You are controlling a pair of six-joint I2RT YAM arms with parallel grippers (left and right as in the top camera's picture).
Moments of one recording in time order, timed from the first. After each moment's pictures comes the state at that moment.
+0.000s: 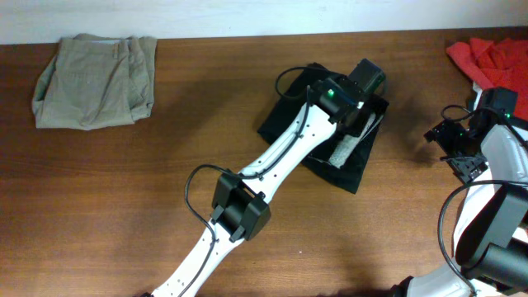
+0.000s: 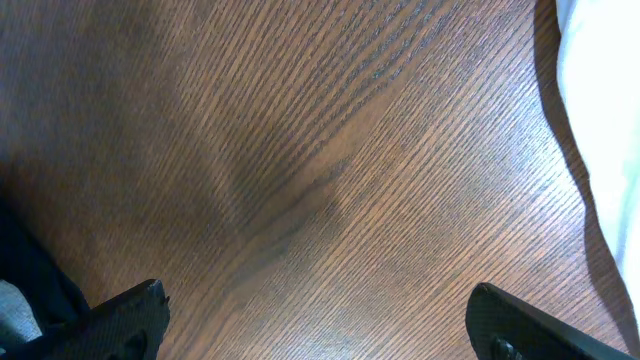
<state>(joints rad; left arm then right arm) -0.81 2.68 2.79 -1.18 -0.01 -0.25 -0.46 1.79 1.27 -0.82 -0.05 0.55</state>
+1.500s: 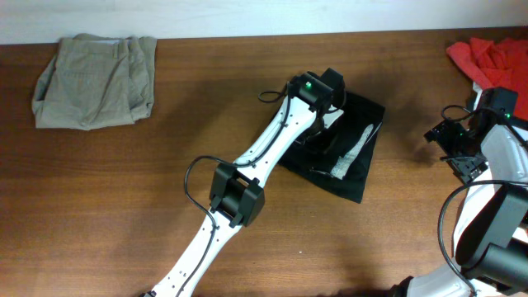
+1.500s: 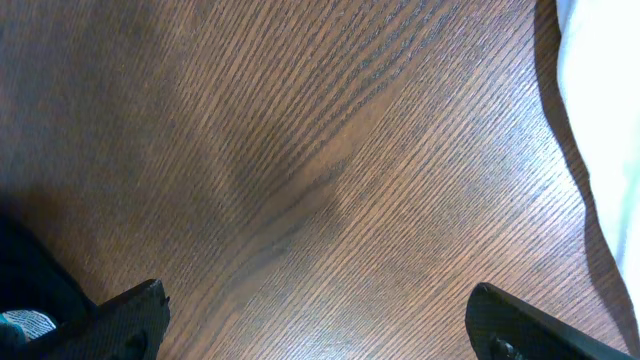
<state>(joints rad) -0.70 2.86 2.93 -1.59 0.27 -0.06 -0.46 1.79 1.27 -0.82 -0.05 0.55</state>
